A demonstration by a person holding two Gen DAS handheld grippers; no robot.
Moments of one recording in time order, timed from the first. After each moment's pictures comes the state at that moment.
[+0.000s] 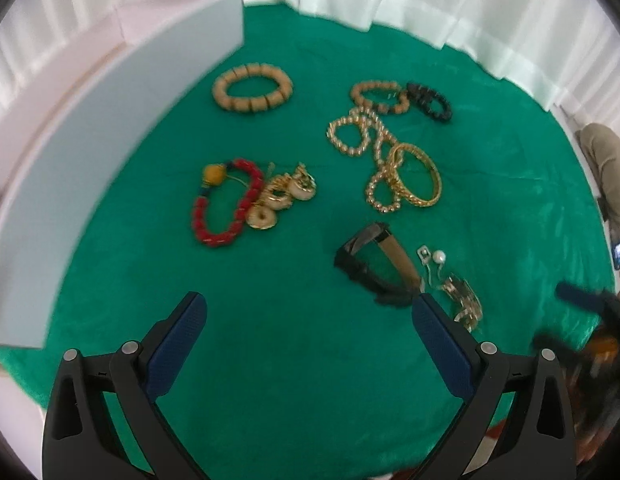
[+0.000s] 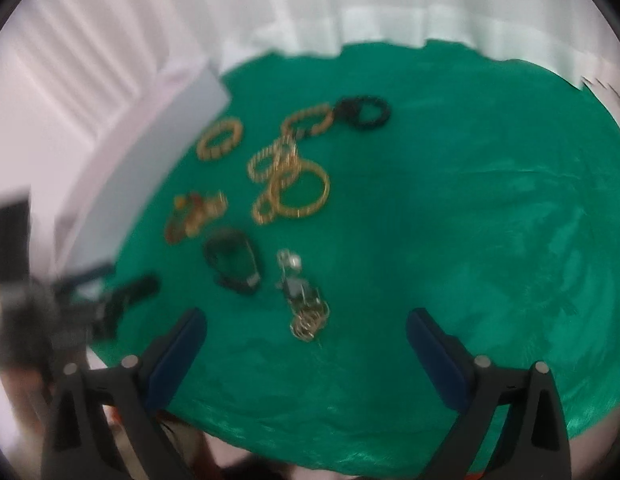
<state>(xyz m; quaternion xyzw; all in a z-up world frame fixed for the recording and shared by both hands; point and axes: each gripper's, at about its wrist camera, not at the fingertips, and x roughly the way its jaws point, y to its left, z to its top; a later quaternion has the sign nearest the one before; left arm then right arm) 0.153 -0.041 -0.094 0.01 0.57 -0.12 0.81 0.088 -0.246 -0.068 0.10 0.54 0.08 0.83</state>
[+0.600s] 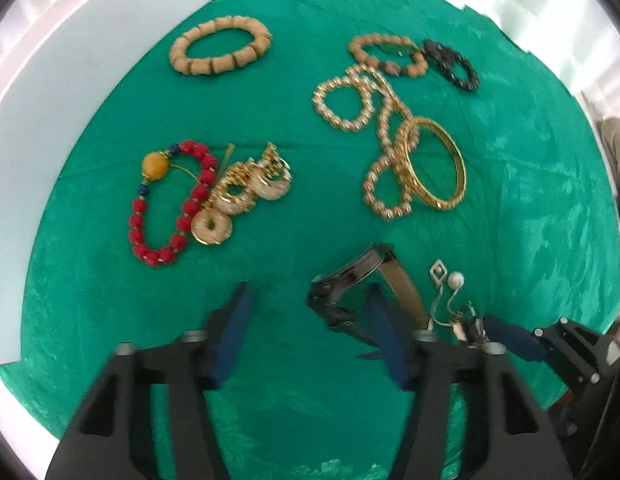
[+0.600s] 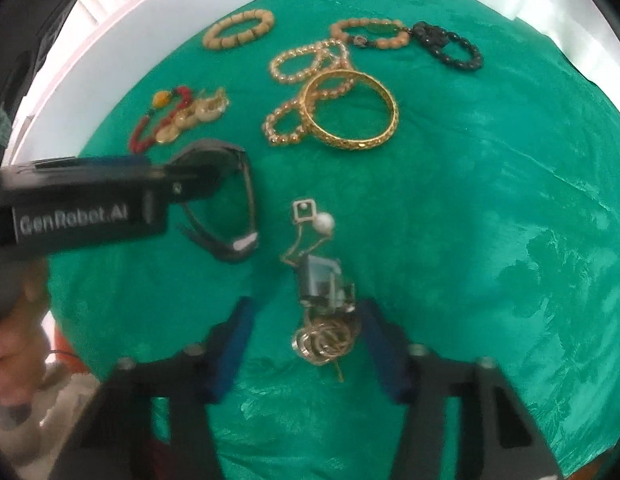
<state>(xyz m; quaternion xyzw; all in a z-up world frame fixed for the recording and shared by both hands) 0.187 -0.073 -0.137 0.03 0.63 -0.11 0.77 0.132 -0.198 -0.132 0.00 0.61 0.10 0.78</state>
